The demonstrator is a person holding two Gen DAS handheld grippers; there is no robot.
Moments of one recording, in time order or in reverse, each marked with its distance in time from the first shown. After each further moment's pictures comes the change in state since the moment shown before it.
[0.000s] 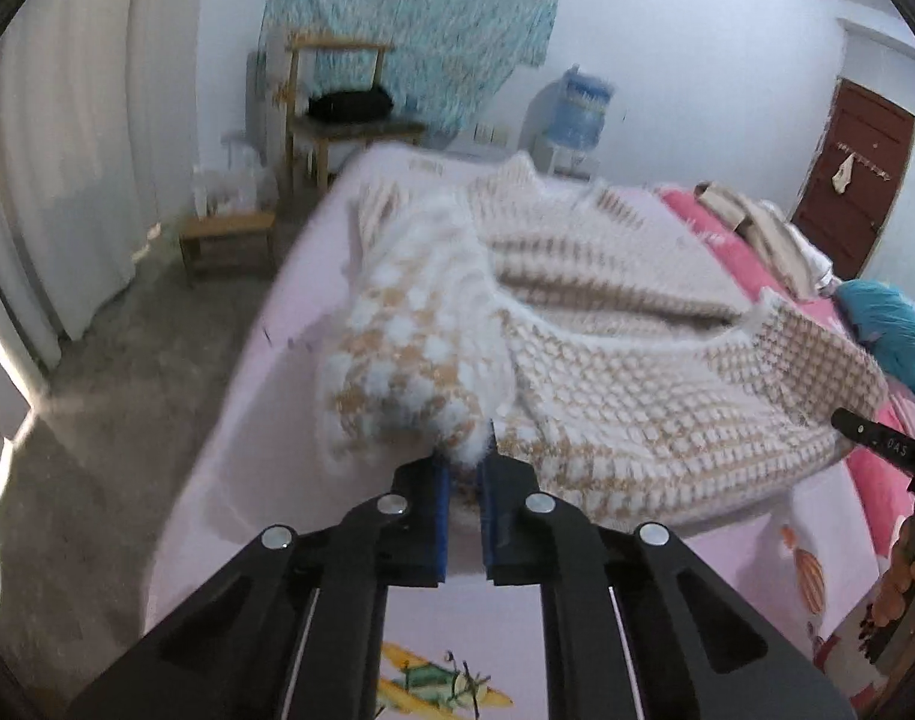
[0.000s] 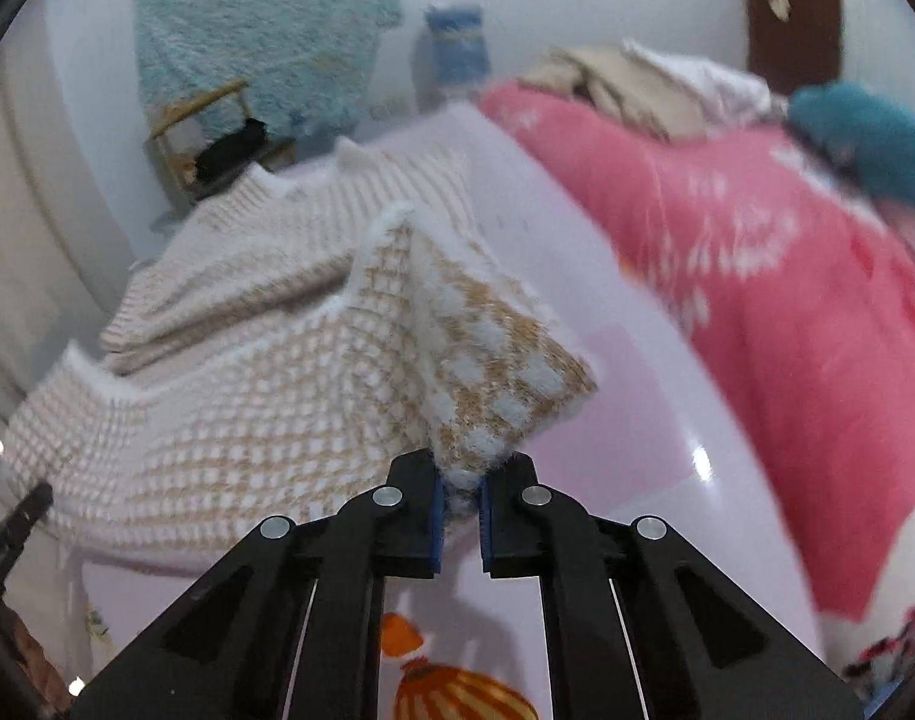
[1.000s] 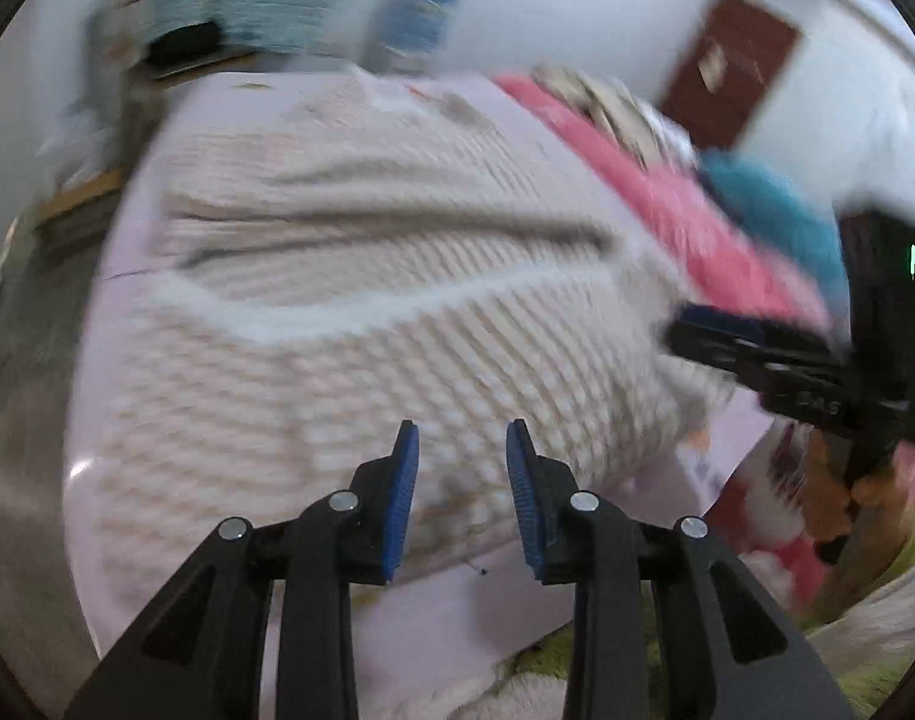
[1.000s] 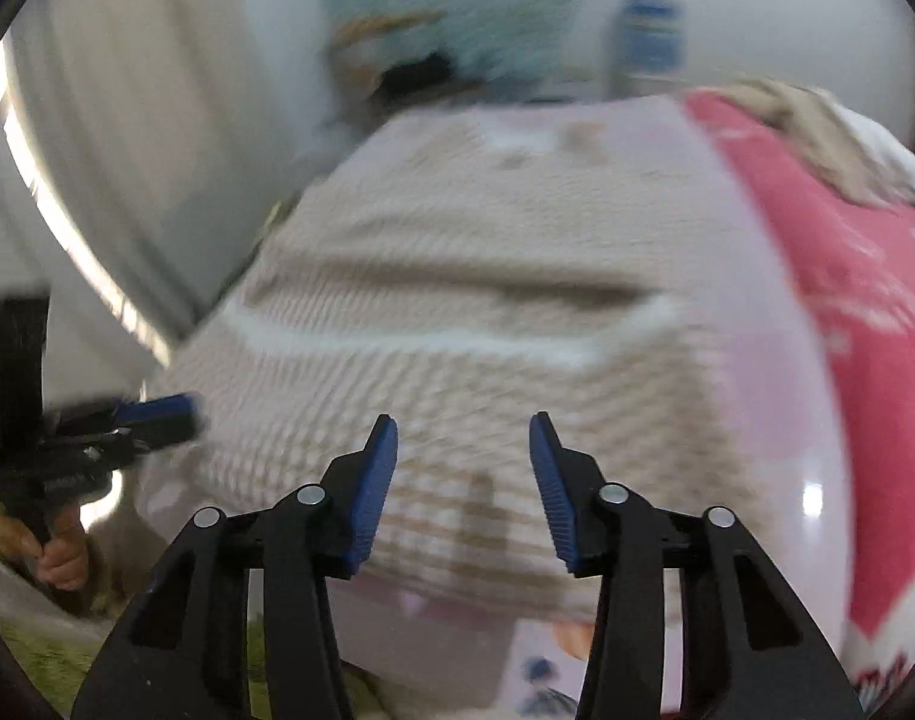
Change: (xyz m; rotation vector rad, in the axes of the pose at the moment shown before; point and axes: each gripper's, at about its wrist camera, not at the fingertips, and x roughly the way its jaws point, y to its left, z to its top) left arm 0.012 -0.042 -0.036 0.234 0.305 -0.329; right arm 0.013 0.084 -0.037 -0.360 0.228 0.279
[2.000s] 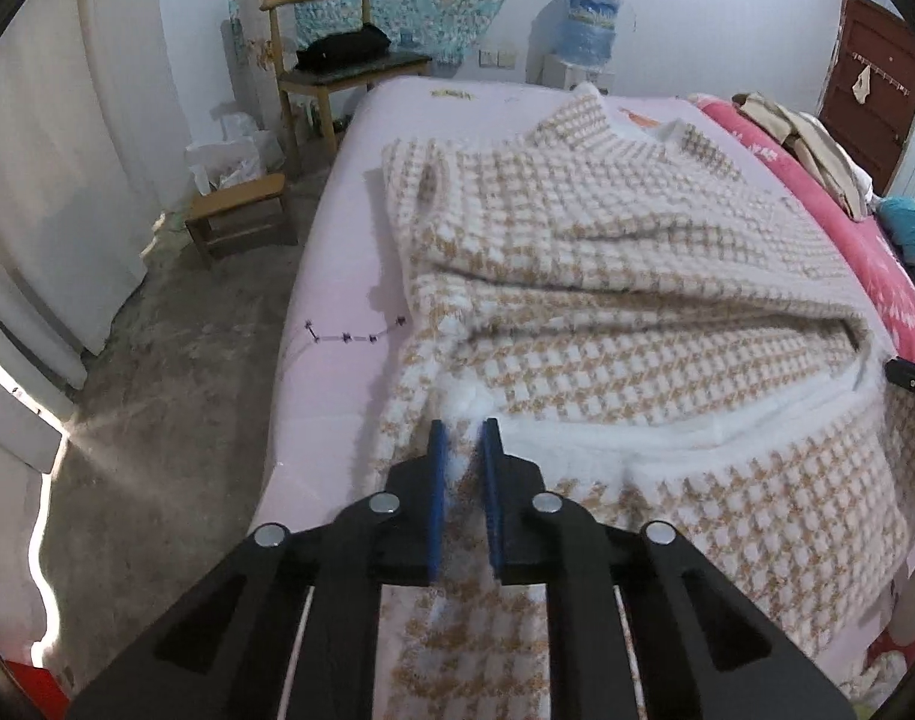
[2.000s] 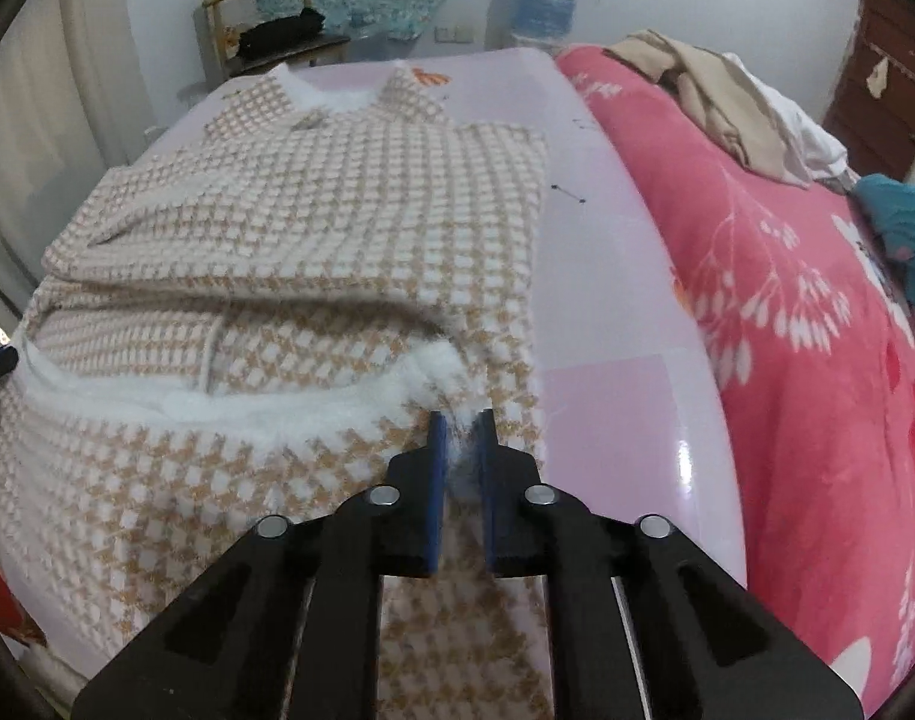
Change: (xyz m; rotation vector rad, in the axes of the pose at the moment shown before) left arm -0.001 0.111 0.042 -0.162 -0.081 0.399; right arm 0.024 -0.100 0.033 0.117 -0.019 -0.336
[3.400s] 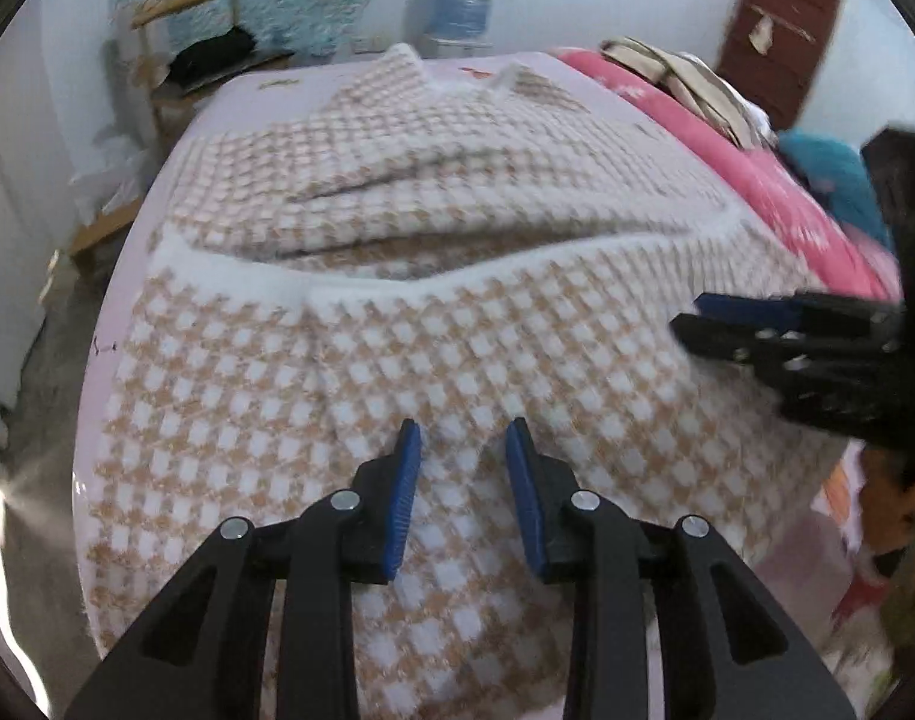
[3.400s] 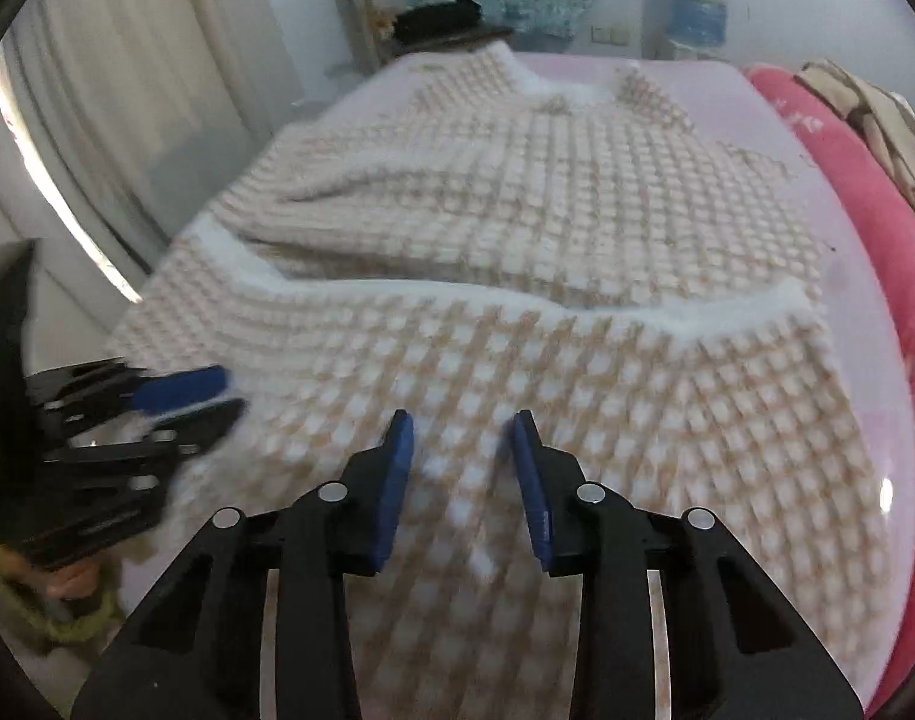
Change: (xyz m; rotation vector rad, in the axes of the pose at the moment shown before) left arm 0.025 -0.096 -0.006 0.130 0.058 -0.225; right arm 0.017 0.093 0.011 -0.128 0.035 0.330
